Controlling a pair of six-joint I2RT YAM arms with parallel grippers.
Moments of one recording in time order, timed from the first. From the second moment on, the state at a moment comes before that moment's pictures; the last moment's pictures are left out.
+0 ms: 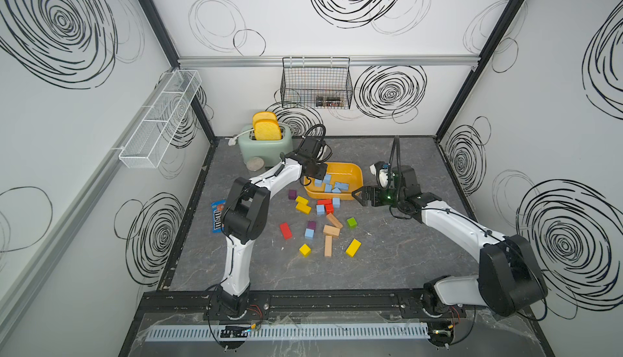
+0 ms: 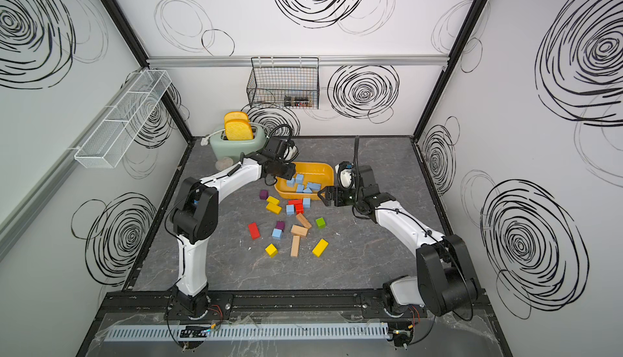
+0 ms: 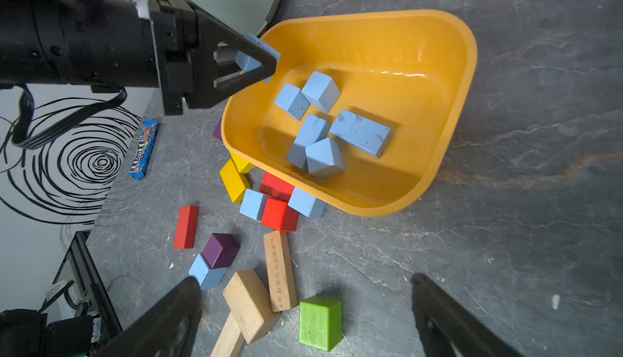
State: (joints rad) left arm -0.46 2.10 1.67 -0.49 0.07 -0.11; right arm 0.37 1.37 0.81 -0.16 -0.44 0.31
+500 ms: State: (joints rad) left arm -0.46 2.22 1.75 -0.49 0.08 -0.12; right arm 0.37 1.39 0.81 -0.16 -0.45 0.31
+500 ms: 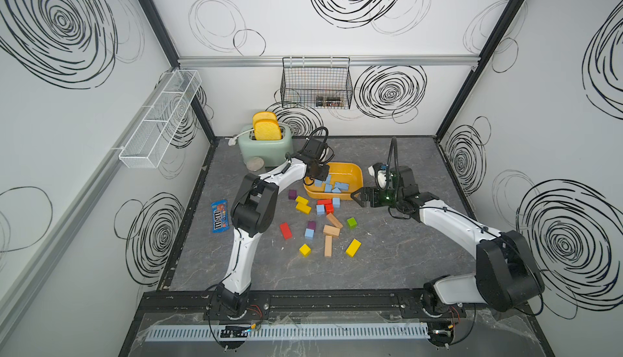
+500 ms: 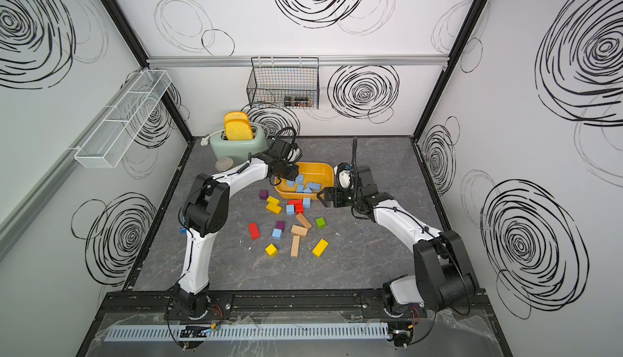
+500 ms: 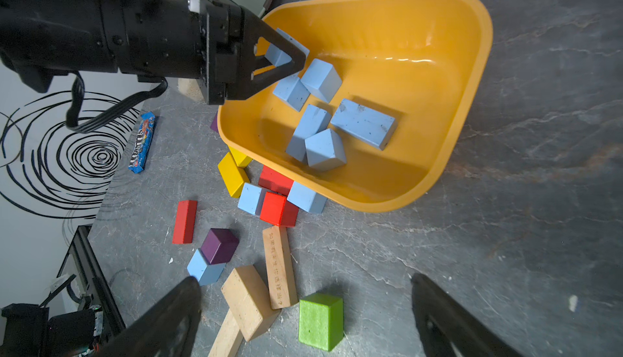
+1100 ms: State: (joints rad) left arm -0.46 2.25 1.76 -0.48 0.00 -0.16; right arm 0.37 1.40 0.81 -0.16 -0.46 0.31
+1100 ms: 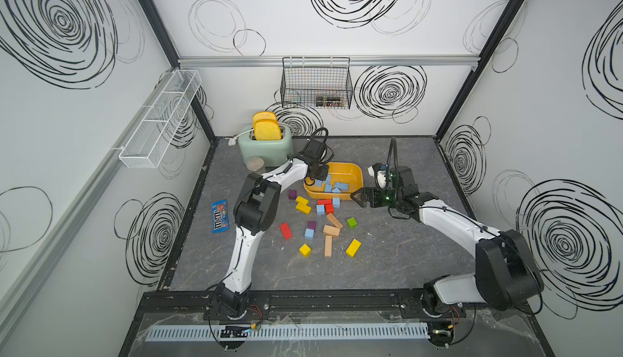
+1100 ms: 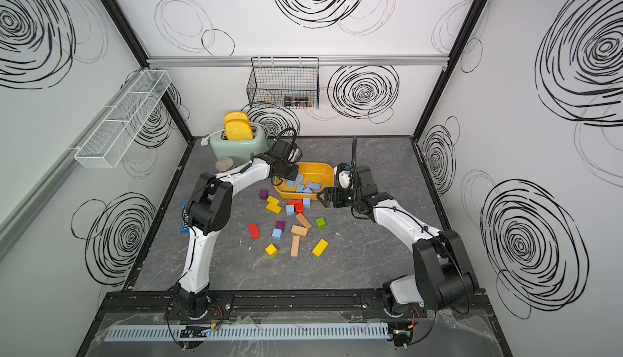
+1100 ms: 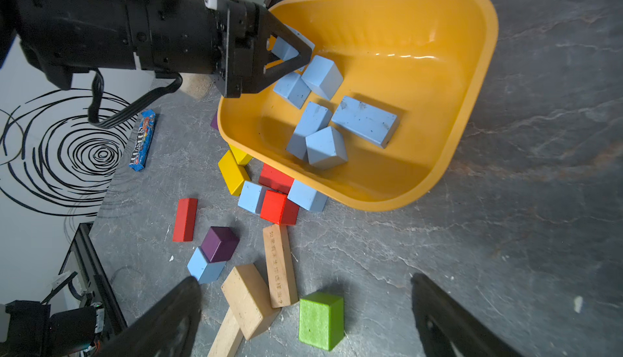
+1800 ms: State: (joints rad) left arm -0.46 2.25 1.76 -0.47 -0.04 -0.21; right arm 0.37 1.40 0.81 -0.16 -0.47 0.30
